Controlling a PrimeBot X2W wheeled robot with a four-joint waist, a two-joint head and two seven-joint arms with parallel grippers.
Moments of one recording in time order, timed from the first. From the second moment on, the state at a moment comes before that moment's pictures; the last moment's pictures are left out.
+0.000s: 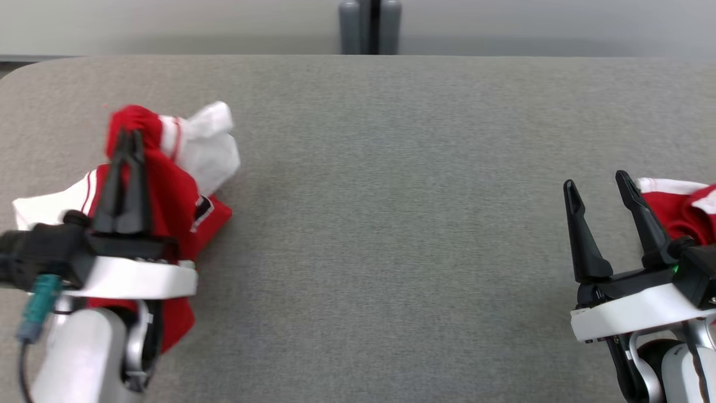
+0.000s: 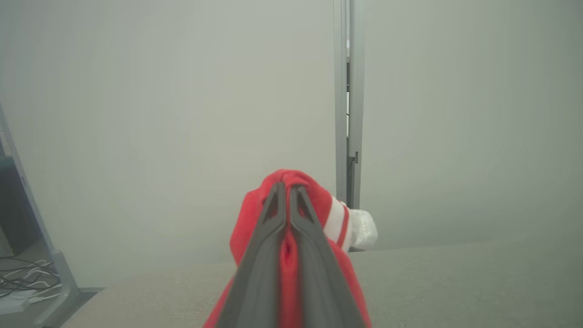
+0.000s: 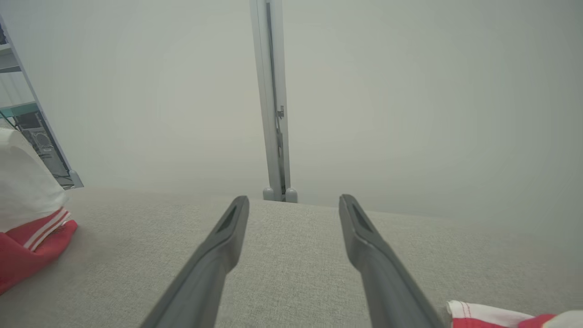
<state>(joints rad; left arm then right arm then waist) -0.28 0.29 -0.15 -0.02 -0.32 0.14 -0.21 -0.13 -0.05 0.01 -0.14 0.13 0.13 -0.02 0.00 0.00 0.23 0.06</state>
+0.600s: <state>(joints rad) -0.38 0.17 -0.43 0.04 -0.28 0.03 -0.14 -0.13 -0.05 0.04 -0.07 0.22 0.13 -0.10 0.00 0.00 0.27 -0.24</state>
